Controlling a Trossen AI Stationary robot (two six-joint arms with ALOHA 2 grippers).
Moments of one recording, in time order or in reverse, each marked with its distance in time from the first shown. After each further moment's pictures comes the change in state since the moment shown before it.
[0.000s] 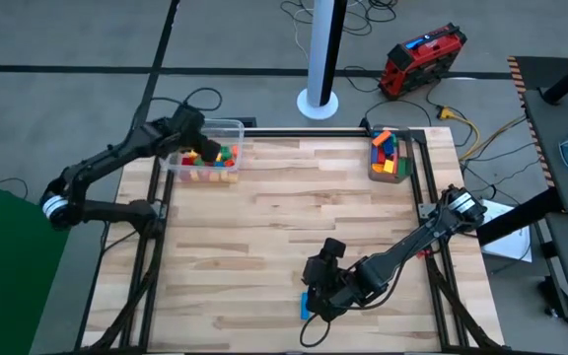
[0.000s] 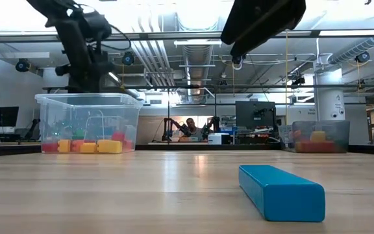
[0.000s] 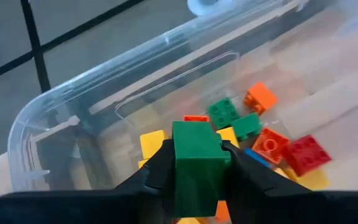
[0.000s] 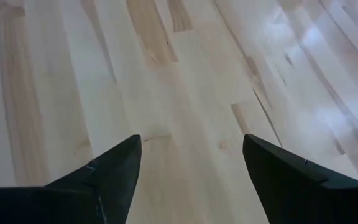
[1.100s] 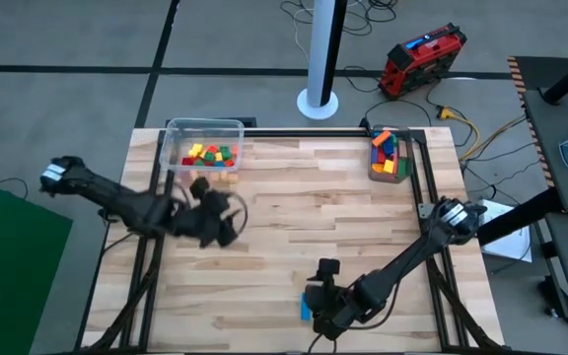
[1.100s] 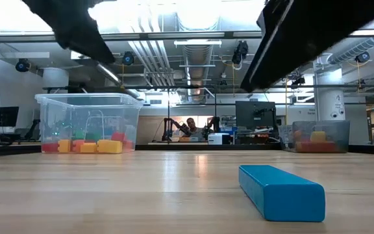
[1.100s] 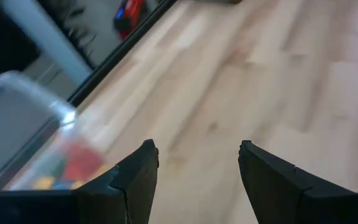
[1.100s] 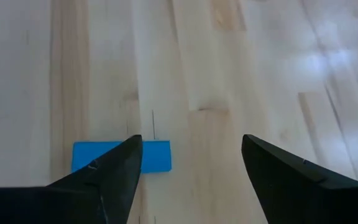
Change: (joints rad) left arm -1.130 -0.029 -0.111 0.121 -0.470 -0.360; right arm 0.072 0.094 -0.059 0.159 -0.065 -0.143
